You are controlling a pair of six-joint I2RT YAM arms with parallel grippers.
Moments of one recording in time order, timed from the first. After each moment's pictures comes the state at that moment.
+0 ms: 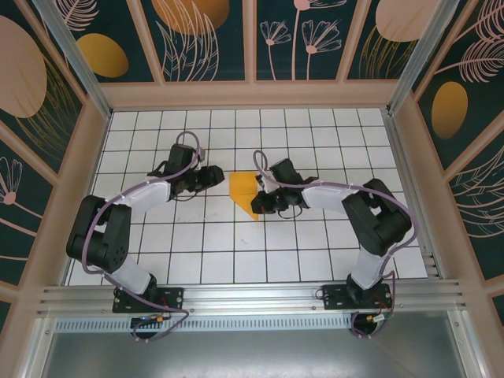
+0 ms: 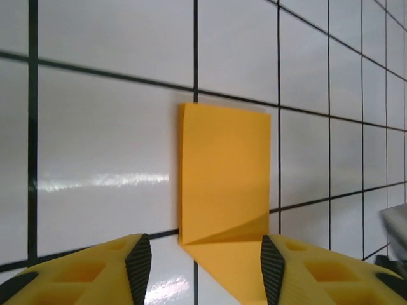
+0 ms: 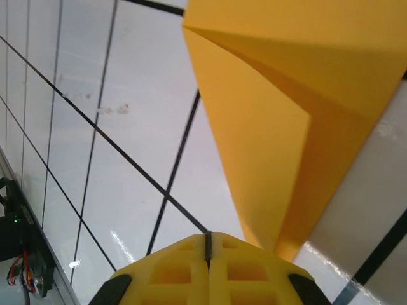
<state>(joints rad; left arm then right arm) -0.33 1.61 0.88 -0.12 0.40 -0.66 0.64 1.75 0.94 -0.16 -0.57 0.45</state>
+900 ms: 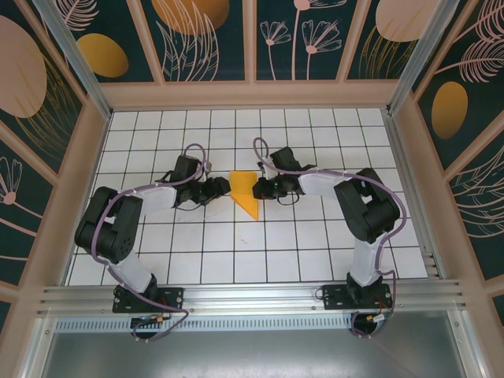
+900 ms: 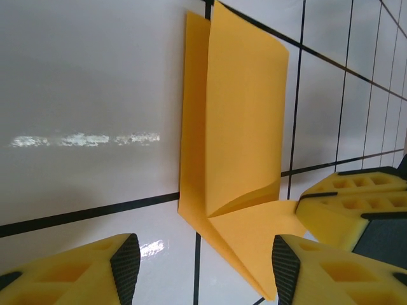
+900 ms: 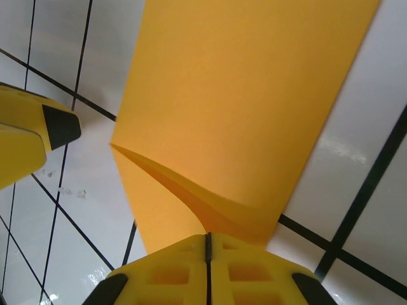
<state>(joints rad) -0.36 1.70 0.81 -0.01 0.52 -0.73 0.57 1.89 1.09 -0.18 -0.50 0.40</state>
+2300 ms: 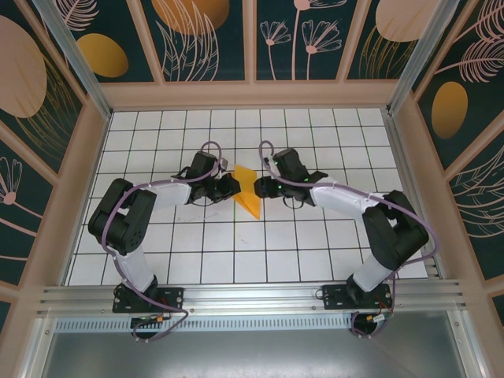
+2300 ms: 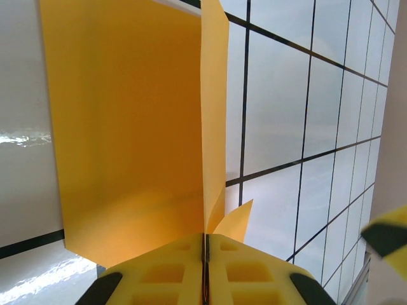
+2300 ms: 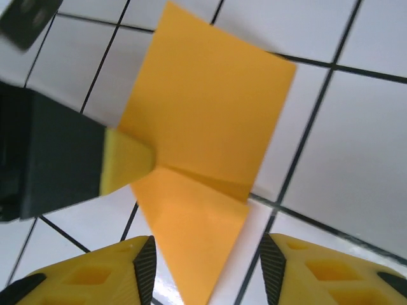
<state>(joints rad) -0.46 1.80 0.91 0.04 0.52 -0.83 0.72 1.61 0.96 -0.19 -0.12 0.37</state>
